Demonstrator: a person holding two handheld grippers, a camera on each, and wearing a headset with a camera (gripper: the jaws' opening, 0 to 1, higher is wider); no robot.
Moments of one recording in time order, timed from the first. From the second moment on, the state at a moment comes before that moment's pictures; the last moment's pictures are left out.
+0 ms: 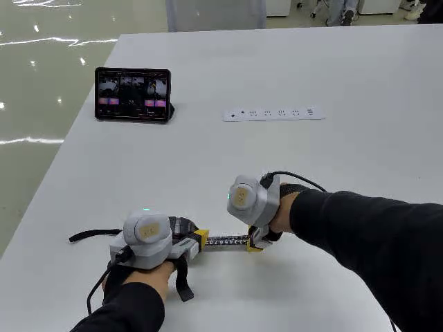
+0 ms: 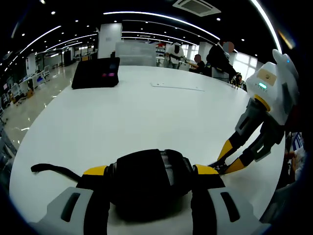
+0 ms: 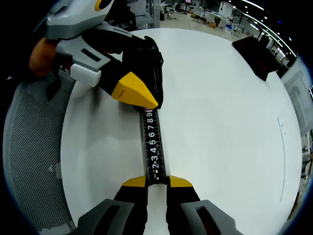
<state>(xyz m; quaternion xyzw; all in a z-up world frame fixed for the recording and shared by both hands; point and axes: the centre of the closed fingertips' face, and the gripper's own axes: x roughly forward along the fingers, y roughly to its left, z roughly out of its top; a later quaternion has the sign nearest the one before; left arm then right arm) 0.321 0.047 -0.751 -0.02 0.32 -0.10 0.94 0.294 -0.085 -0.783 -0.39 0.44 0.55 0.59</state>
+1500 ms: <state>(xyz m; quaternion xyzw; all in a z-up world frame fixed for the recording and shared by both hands) 0.320 0.046 -0.751 -0.02 0.32 -0.10 0.94 0.294 -0.061 -0.784 -0.38 0.44 0.55 0.60</state>
